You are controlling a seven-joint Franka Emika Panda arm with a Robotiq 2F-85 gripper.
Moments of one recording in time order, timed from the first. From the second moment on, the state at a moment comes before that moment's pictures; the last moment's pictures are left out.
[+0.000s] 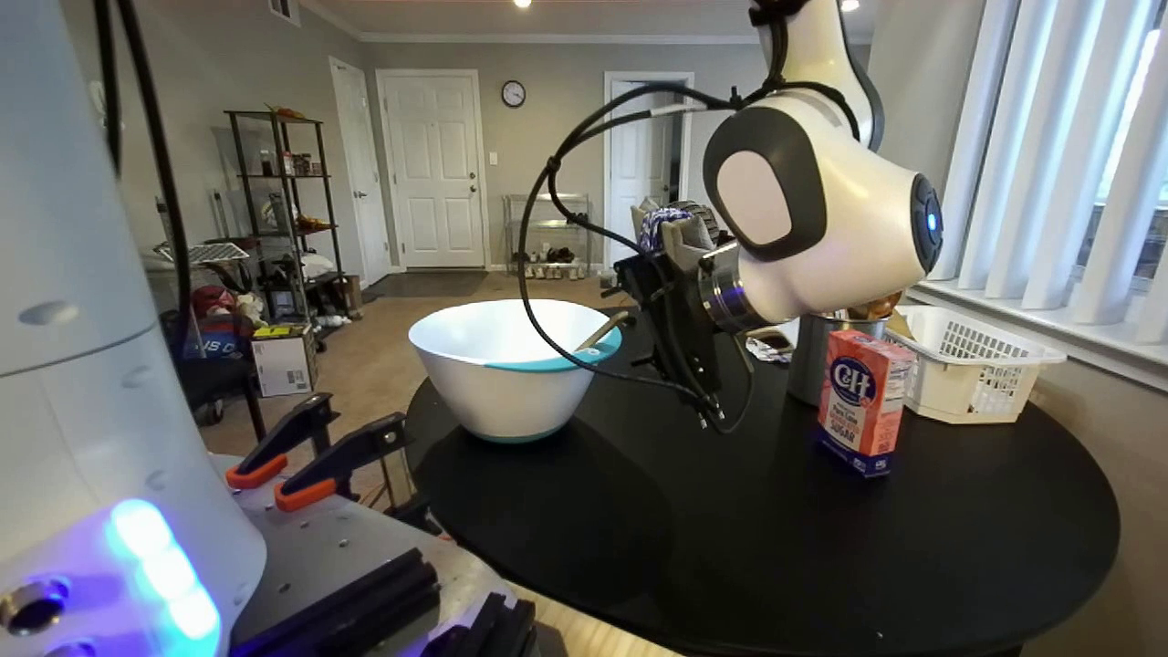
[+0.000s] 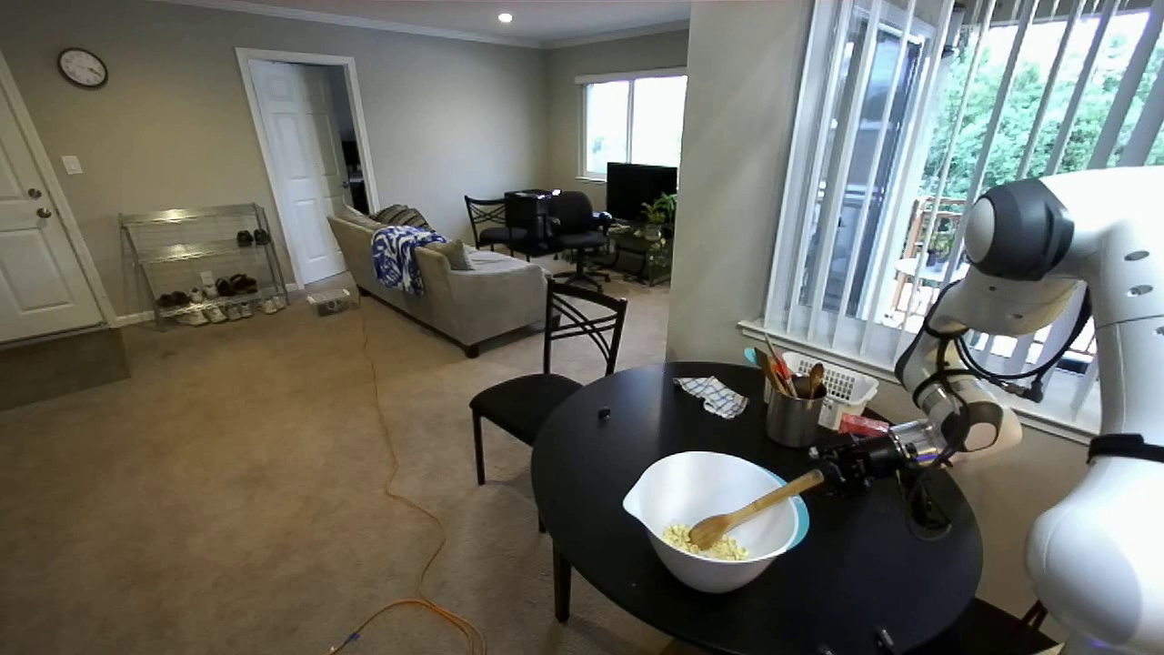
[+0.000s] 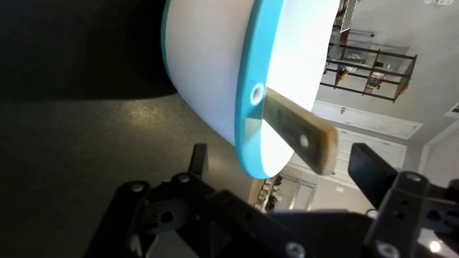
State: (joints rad) arm -0.39 0.60 -0.21 -2.21 1.31 1.85 -1.38
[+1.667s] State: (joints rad) arm -0.26 0.45 -0.24 -2.34 1.21 1.97 -1.49
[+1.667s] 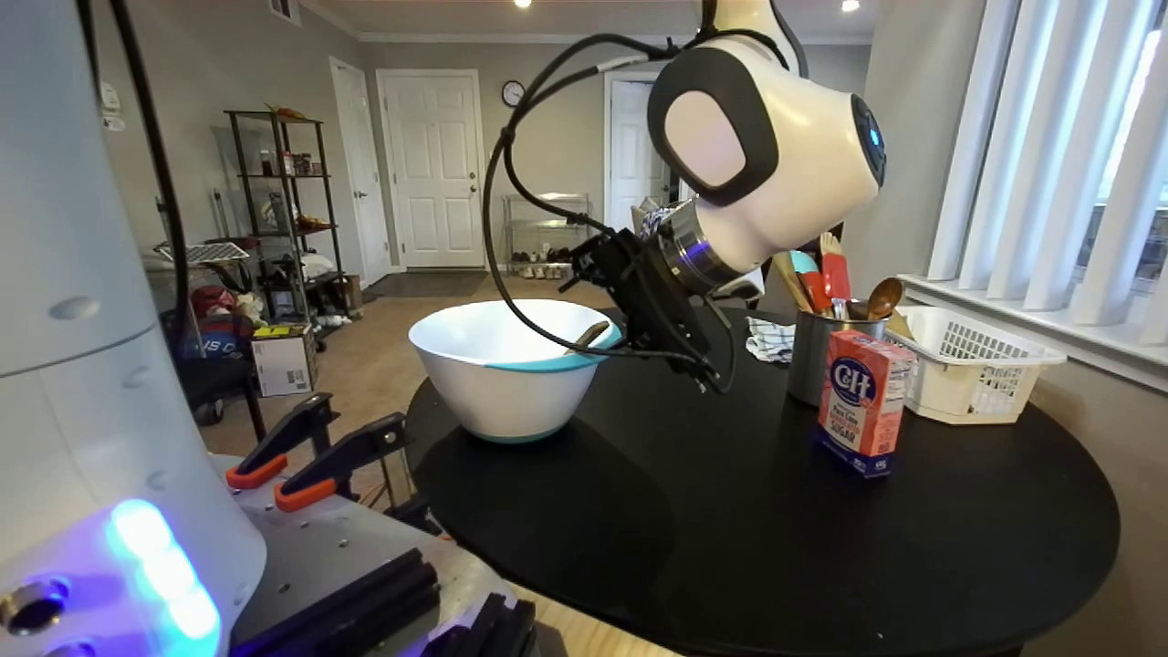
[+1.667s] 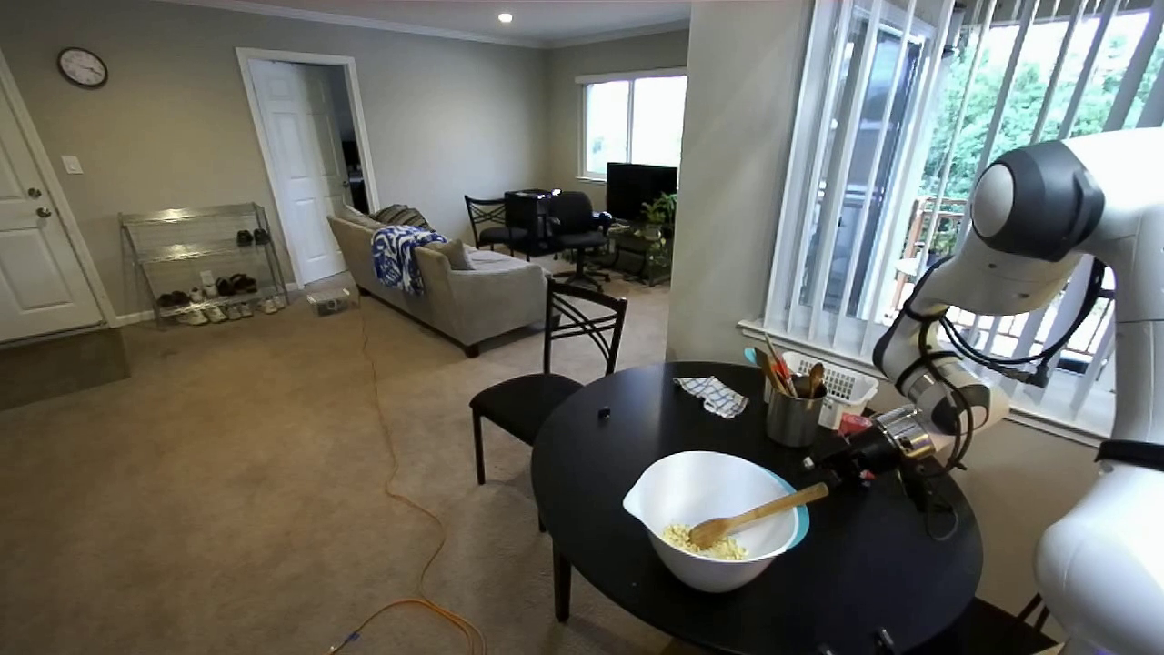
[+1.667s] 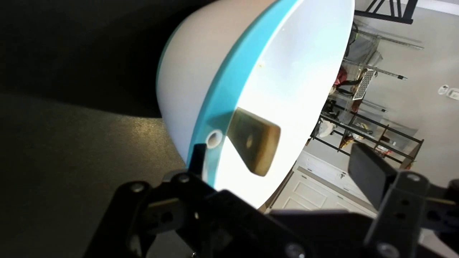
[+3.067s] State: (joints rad) arm -0.27 0.35 -0.27 -2.50 1.32 2.03 -1.43
